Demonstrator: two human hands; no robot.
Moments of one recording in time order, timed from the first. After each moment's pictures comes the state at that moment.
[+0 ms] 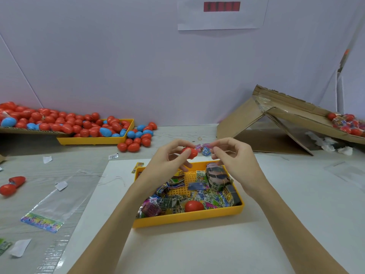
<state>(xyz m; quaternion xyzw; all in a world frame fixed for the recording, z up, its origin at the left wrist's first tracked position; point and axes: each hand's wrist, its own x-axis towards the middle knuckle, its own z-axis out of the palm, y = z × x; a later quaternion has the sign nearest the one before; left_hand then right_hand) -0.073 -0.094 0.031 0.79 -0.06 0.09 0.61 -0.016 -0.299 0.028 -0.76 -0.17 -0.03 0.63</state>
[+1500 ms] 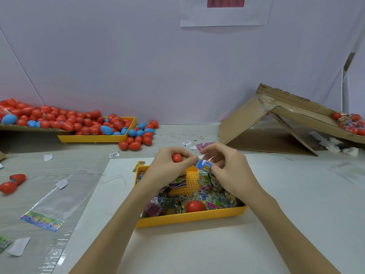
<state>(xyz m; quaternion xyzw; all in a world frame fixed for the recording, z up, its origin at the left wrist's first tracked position) -0.068 -0.097 0.020 0.80 0.02 0.09 0.59 -0.033 -0.285 0.026 -0.85 -0.26 -0.07 0.45</state>
